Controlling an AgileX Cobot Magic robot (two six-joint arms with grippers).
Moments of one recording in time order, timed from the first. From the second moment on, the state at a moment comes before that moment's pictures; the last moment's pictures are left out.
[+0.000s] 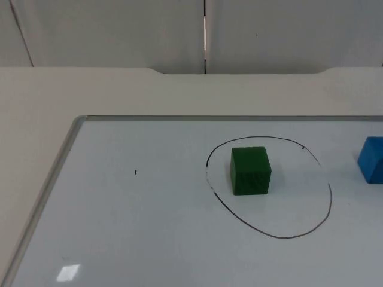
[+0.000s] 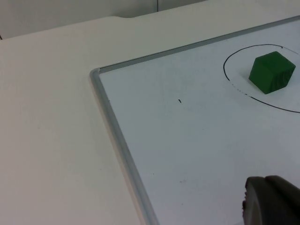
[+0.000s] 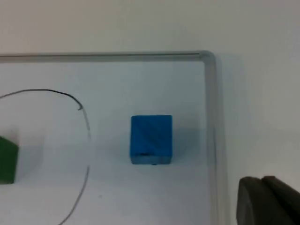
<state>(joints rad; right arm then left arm) 0.11 1.10 -0.85 -0.19 0.68 0.27 -0.38 0.00 -0.50 -0.02 1.07 0.00</state>
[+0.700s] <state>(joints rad) 0.11 1.40 -1.04 -0.26 0.63 0.25 -0.38 0.00 -0.50 -0.02 1.07 0.00</state>
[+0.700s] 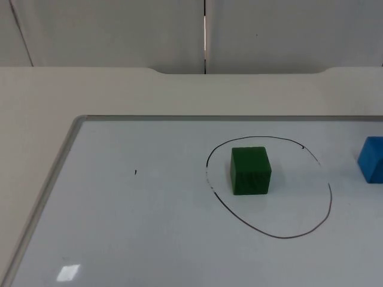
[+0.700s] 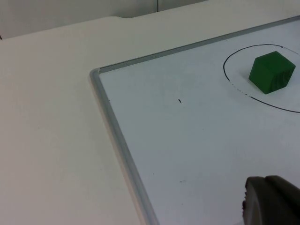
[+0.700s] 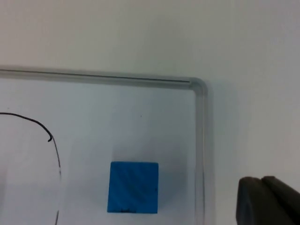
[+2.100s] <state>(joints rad) 0.02 1.96 -1.22 -0.10 0.62 -0.02 -0.38 0.00 -0.50 -0.02 1.07 0.01</state>
